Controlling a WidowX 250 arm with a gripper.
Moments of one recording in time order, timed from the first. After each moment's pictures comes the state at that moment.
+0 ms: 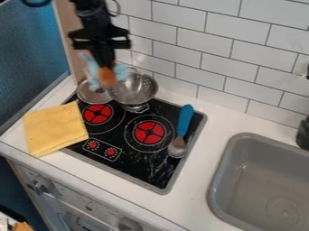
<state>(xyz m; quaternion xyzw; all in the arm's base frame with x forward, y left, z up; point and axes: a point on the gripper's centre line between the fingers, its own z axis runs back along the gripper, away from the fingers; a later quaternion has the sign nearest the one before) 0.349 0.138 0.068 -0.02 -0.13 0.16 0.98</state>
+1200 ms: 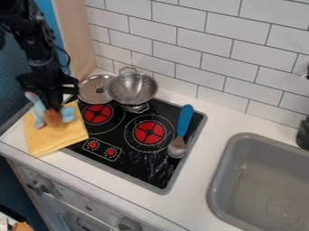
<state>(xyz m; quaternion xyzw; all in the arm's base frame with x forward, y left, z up) 0.284 0.202 -0.014 0.06 -0.06 0.21 0.98</state>
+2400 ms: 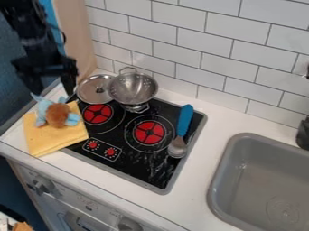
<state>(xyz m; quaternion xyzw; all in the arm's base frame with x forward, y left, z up) 0.284 0.190 0.048 0.01 -0.09 0.21 0.97</state>
